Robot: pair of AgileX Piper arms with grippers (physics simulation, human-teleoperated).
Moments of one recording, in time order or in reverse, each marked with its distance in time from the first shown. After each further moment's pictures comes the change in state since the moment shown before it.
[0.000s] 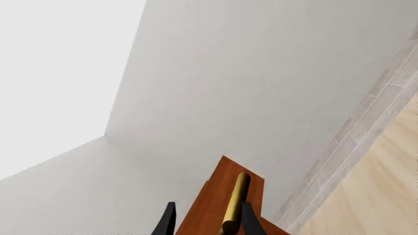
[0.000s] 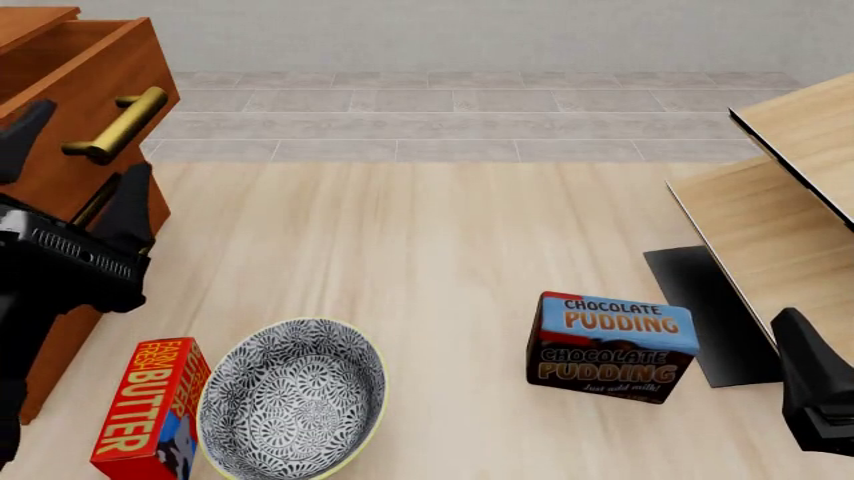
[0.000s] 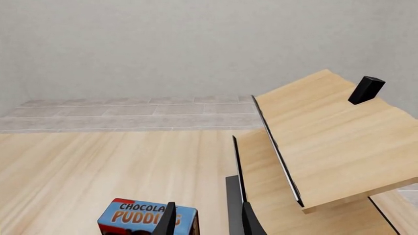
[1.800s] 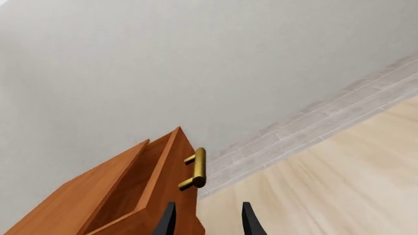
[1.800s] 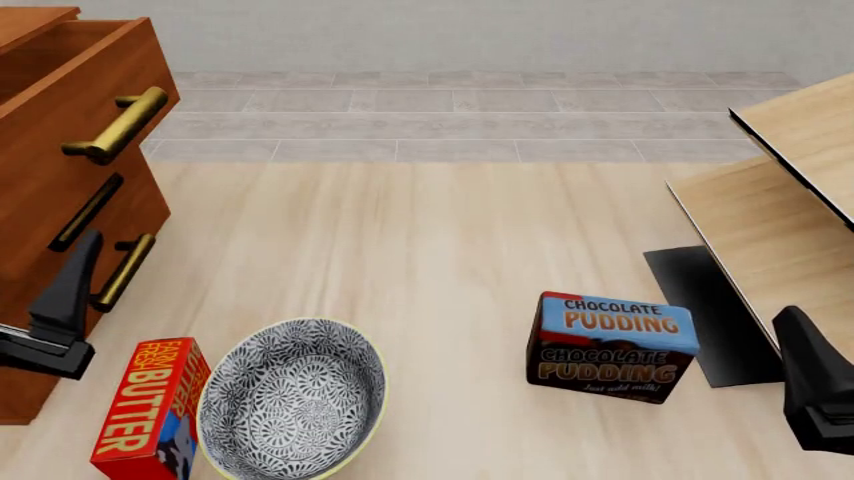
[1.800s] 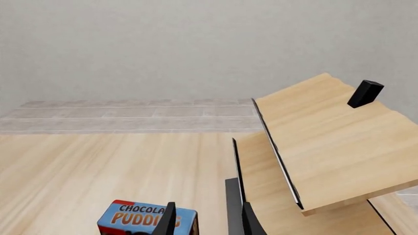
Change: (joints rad) left arm -0.022 -0.718 0.096 0.748 -0.671; right arm 0.001 0.000 -0.001 -0.010 -0.007
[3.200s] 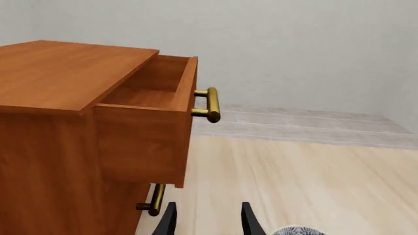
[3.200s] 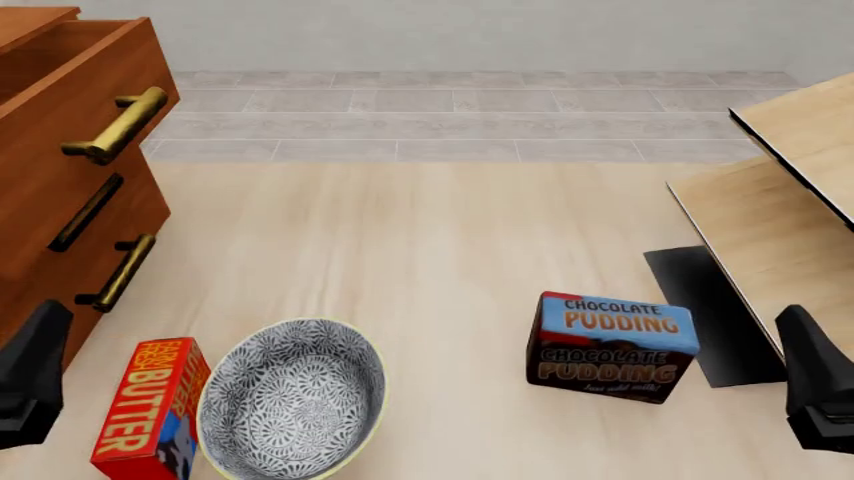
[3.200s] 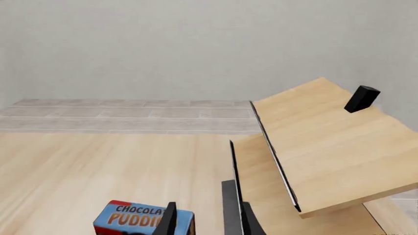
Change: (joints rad) left arm 0.149 -0.398 0.086 0.467 -0.593; right arm -0.006 0.002 -0.001 -0.009 -0.026
